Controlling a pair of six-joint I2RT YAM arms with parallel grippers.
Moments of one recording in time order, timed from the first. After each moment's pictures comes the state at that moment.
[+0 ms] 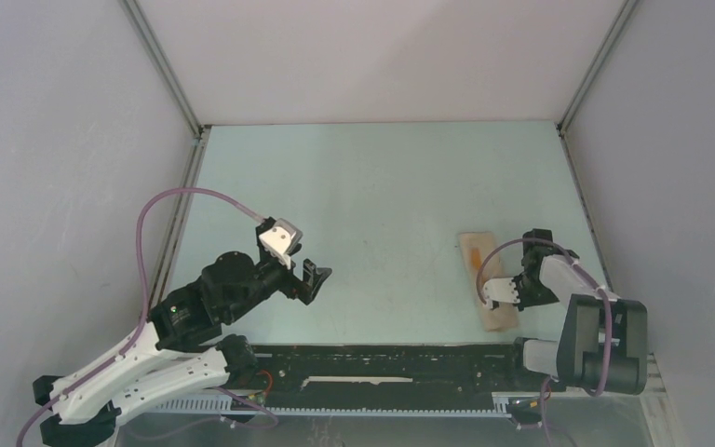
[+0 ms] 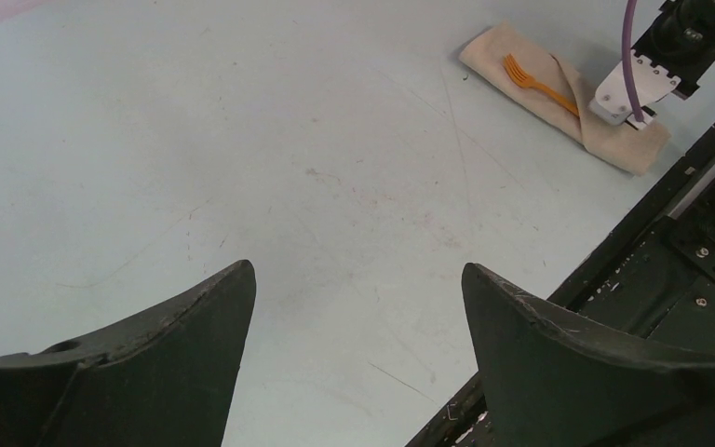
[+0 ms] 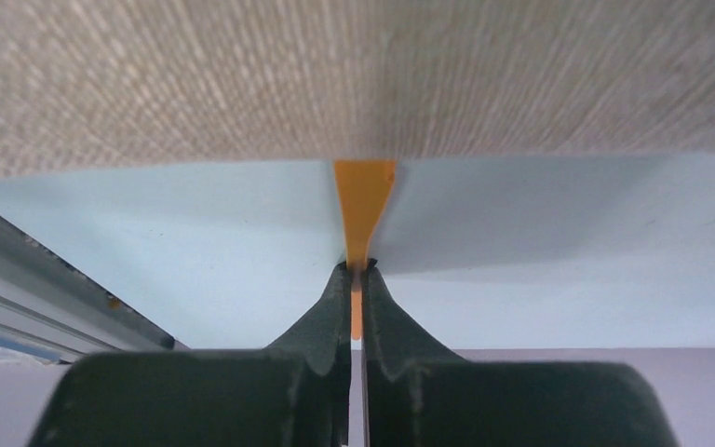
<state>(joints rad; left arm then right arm) -0.99 0.56 0.80 -0.54 -0.26 -0.13 -0.13 1.29 0.54 -0.74 0.21 -1.82</state>
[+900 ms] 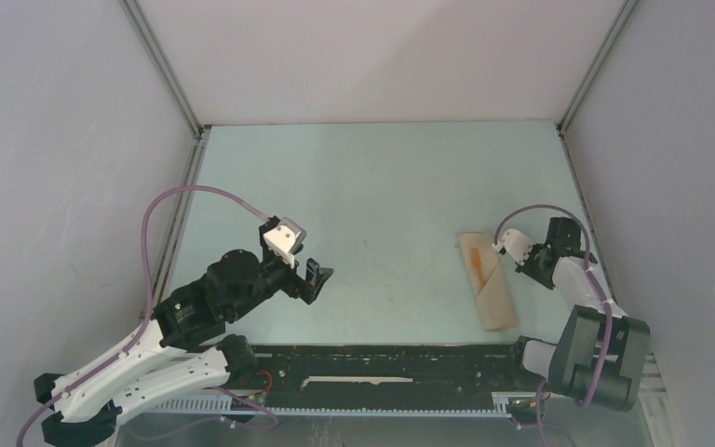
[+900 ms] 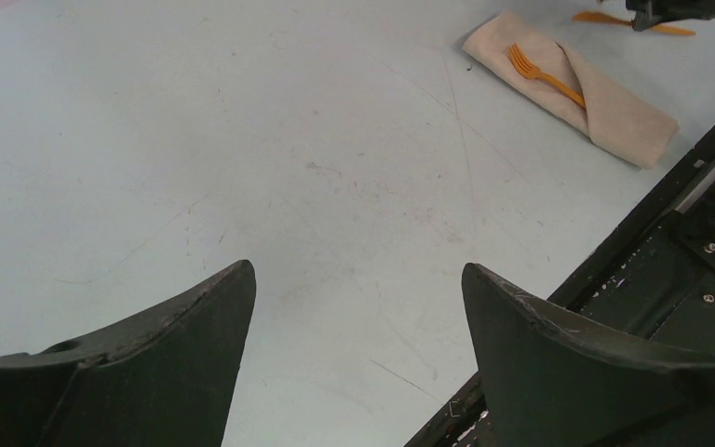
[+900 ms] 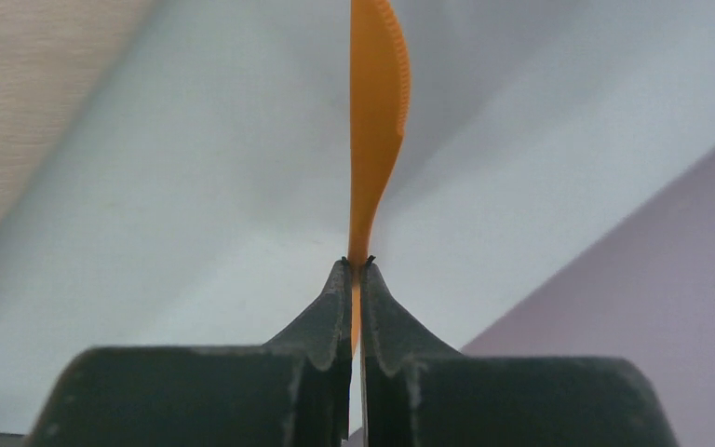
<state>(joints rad) -0.99 0.58 0.80 -0.54 -0.26 -0.13 -0.28 1.19 0.55 -0.51 -0.03 -1.26</state>
